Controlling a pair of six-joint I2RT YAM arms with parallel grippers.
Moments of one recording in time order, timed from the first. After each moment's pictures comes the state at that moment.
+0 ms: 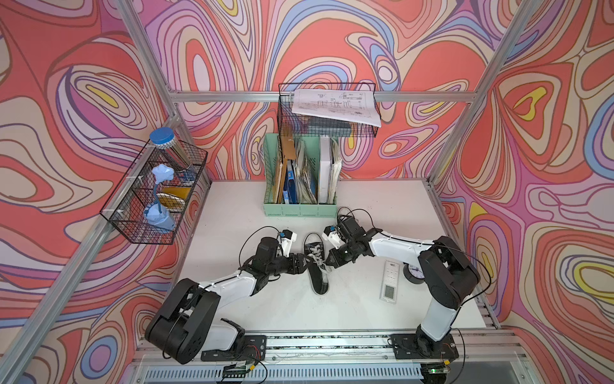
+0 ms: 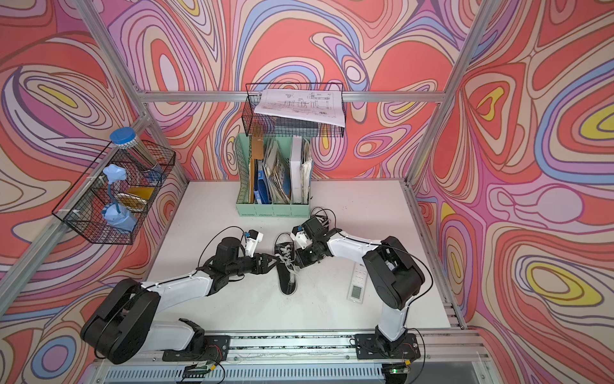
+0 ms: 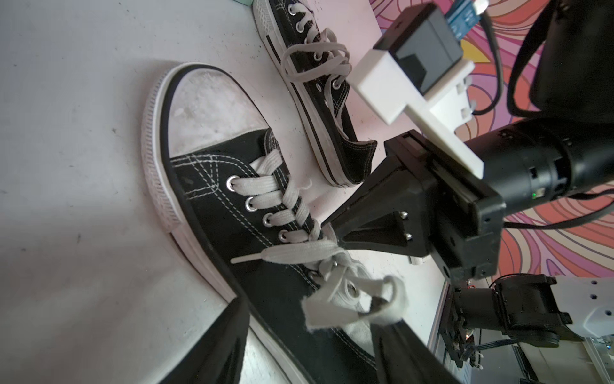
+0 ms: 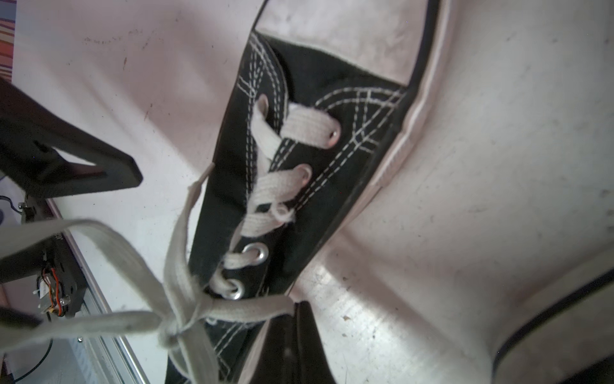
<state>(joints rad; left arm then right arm) -0.44 1.34 0.43 0.32 0.55 -0.51 0.62 1.80 1.08 -0.42 -0.44 0.16</state>
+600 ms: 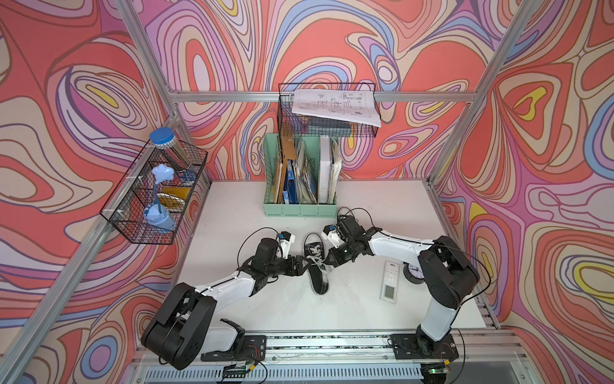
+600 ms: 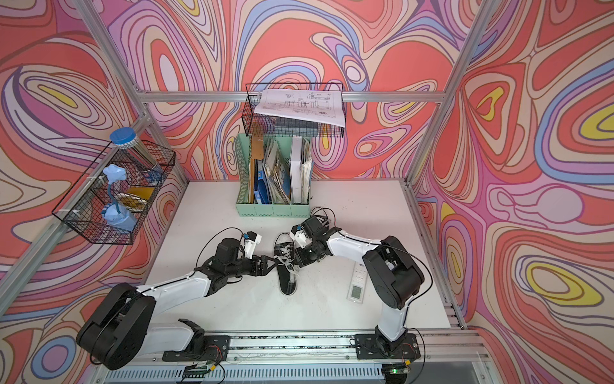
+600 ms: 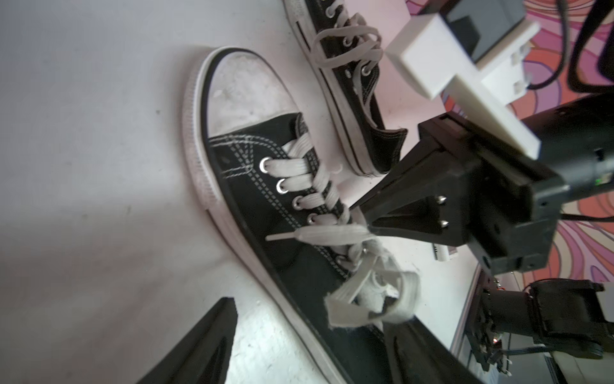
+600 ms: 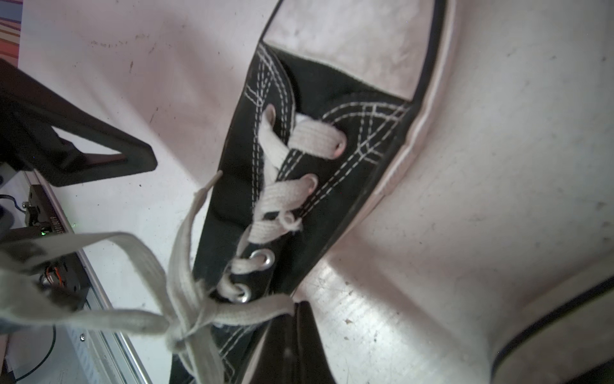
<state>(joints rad) -0.44 1.30 0.42 0.19 0.46 -0.47 0.62 1.80 1.10 -0.43 -0.45 0.15</state>
